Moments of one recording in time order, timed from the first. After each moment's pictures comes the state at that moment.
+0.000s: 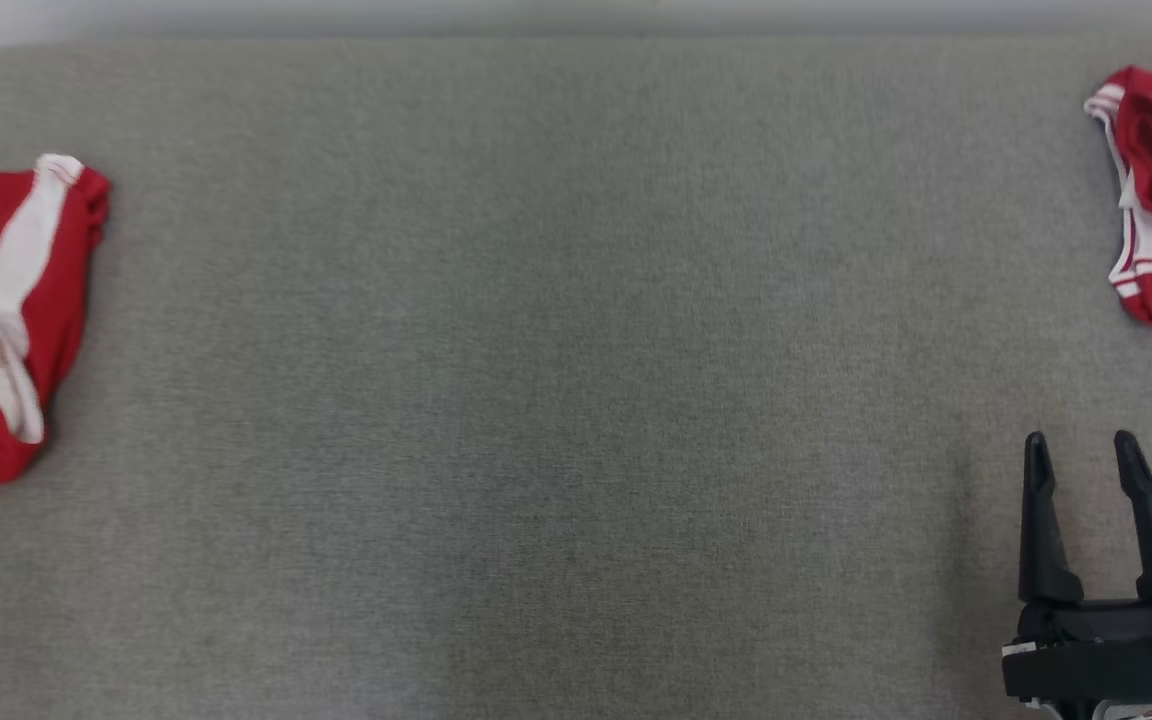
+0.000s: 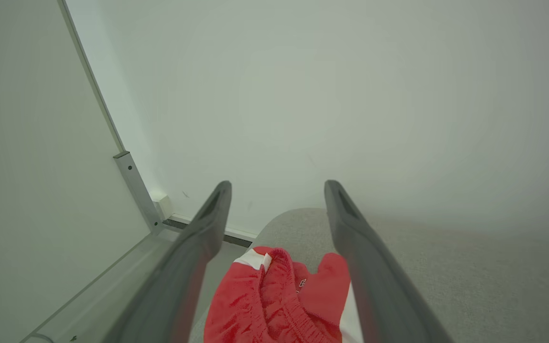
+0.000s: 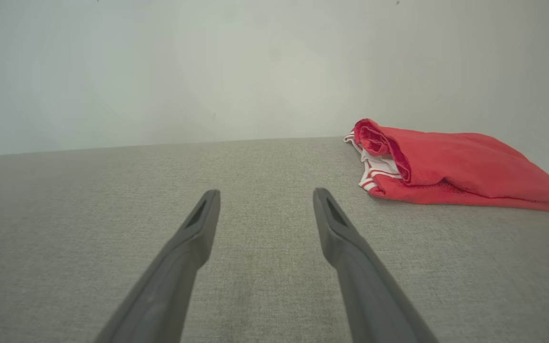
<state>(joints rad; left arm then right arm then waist) -0.68 0.47 0.28 0.58 -0.30 -0.11 -0.14 0.01 -0.15 -0.18 -0.03 0.16 0.13 -0.25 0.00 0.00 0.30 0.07</state>
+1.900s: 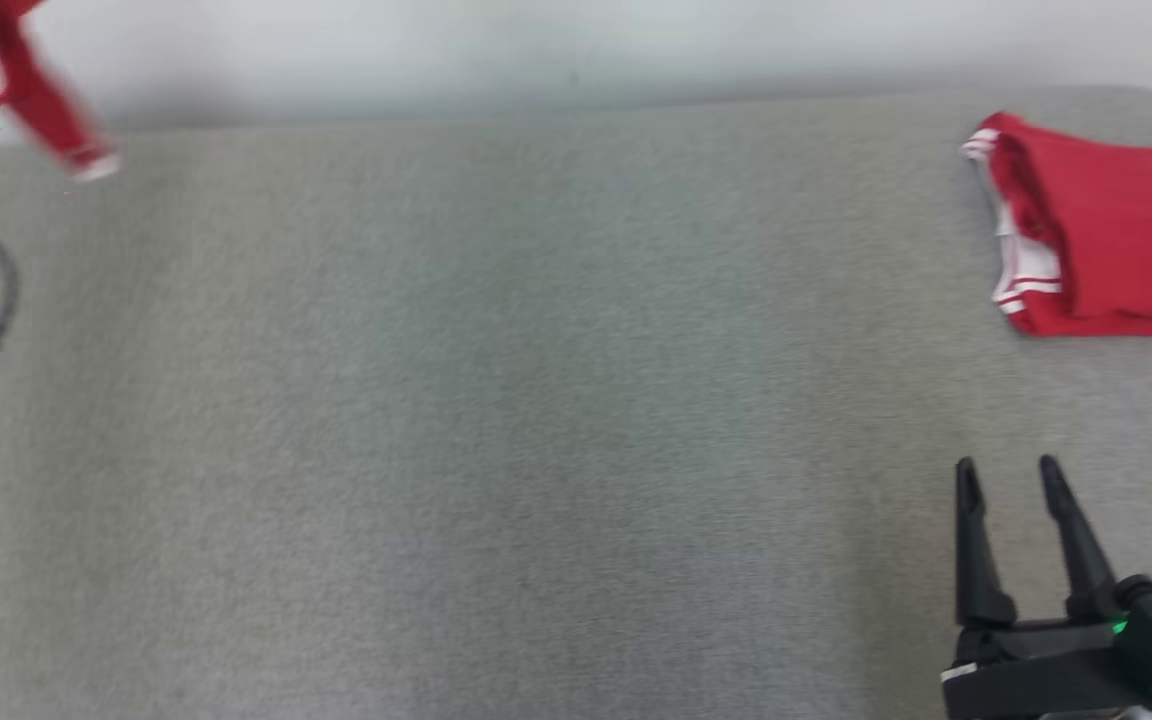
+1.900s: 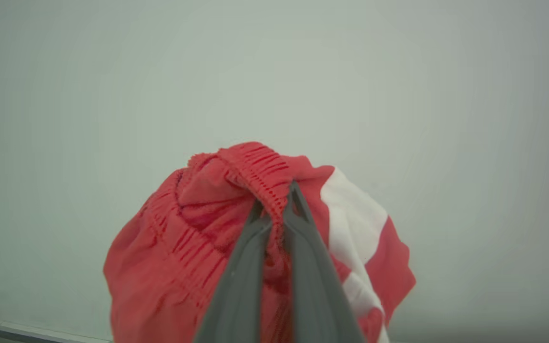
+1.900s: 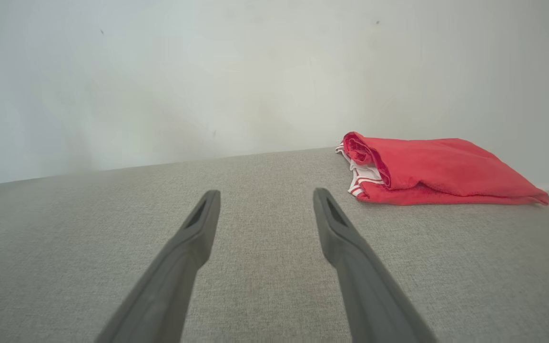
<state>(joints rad) -1.10 0.45 -0.04 0.67 -0.51 -0.13 0.01 0.02 -0.11 -0.12 -0.03 0.17 0.13 -0.22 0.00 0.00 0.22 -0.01</state>
